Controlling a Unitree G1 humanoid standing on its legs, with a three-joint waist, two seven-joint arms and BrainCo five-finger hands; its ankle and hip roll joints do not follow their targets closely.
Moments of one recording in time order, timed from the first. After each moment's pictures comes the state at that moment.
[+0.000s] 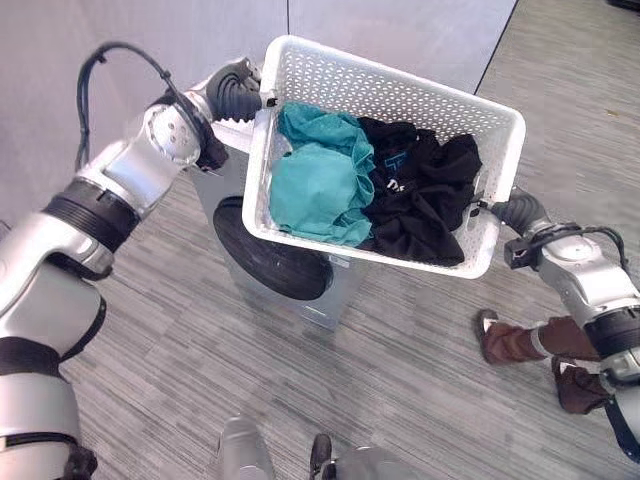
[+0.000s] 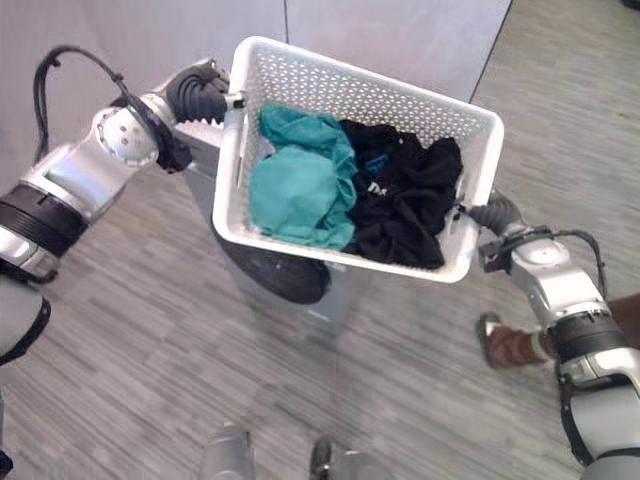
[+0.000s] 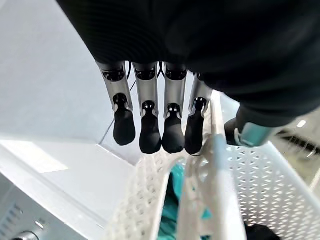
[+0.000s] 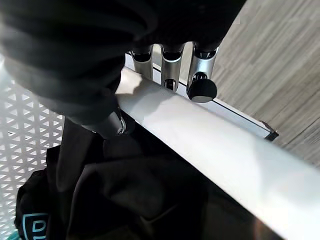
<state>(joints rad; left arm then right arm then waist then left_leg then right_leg) -1.40 0.87 -0.96 0.63 -0.28 0.02 -0.04 -0.67 -0.89 0.35 0.45 0.59 0.21 0.02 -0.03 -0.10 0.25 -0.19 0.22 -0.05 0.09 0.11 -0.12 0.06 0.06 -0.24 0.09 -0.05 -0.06</state>
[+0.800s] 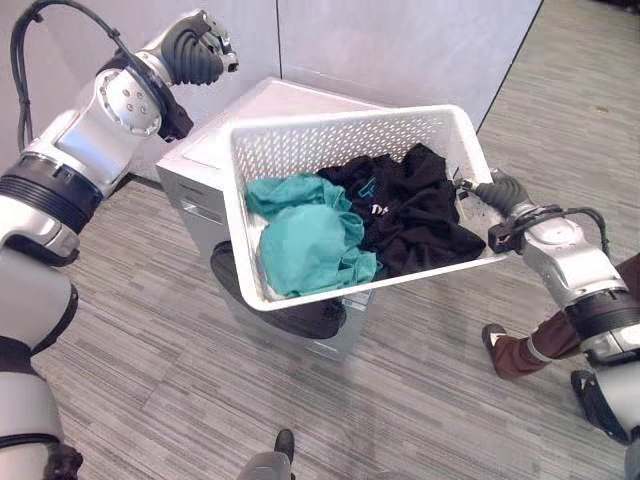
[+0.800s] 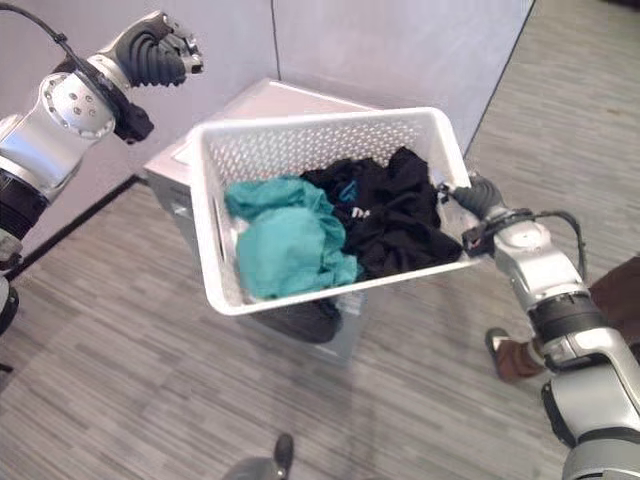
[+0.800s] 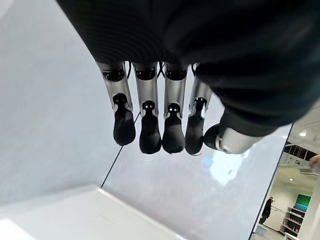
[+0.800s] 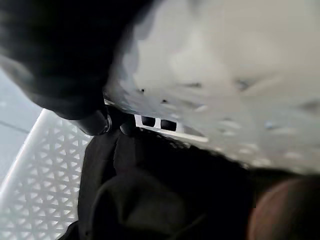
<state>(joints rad) -1.48 0.93 -0.99 0.69 -0.29 -0.02 0.00 -0.79 -0.82 0.39 0.52 0.49 0.19 0.05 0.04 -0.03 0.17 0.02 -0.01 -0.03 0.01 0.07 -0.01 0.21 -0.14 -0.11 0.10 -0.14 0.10</state>
